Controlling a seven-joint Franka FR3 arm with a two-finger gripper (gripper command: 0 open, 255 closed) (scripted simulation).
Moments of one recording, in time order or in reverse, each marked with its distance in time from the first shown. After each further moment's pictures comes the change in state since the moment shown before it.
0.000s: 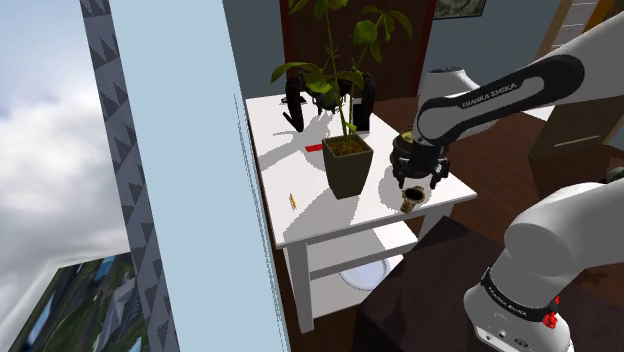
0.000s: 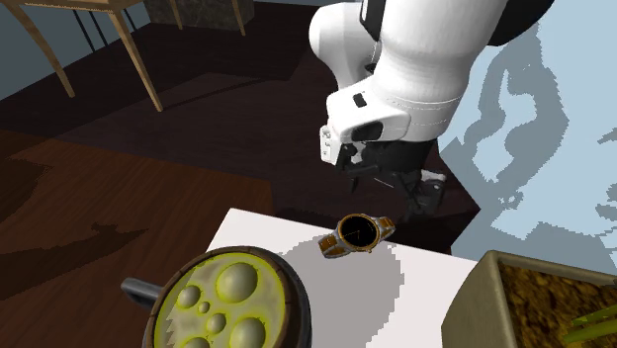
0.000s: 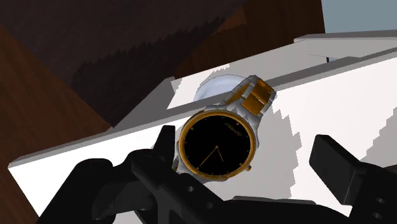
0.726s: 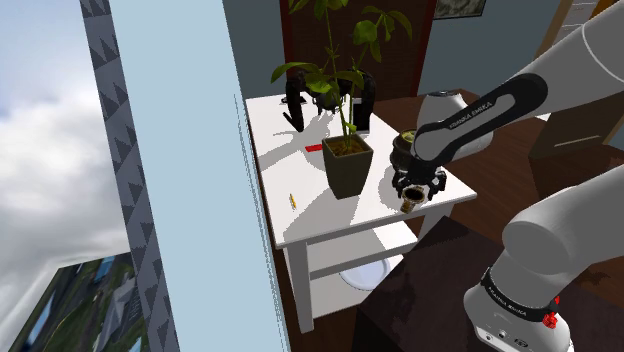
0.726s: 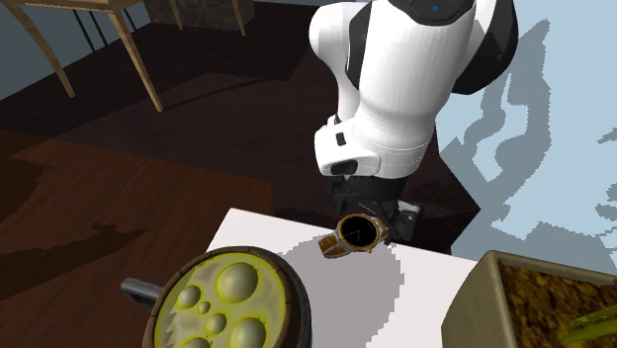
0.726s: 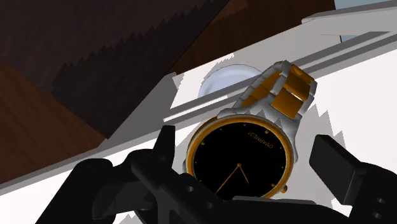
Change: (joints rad) arm -0.040 0.145 -0.001 -0.066 -0.013 0.241 0.052
